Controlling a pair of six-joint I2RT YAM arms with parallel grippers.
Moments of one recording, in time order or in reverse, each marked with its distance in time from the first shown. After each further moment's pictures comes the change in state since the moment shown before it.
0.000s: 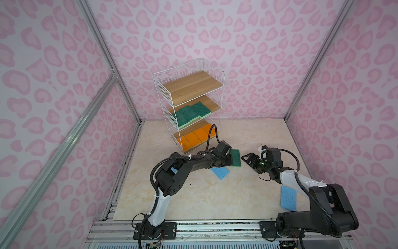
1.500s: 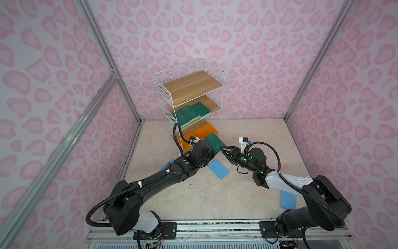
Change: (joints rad) left arm 0.016 -0.653 -0.375 0.025 -0.341 -0.515; right arm 0.412 0.112 0.042 0.661 0.088 0.435
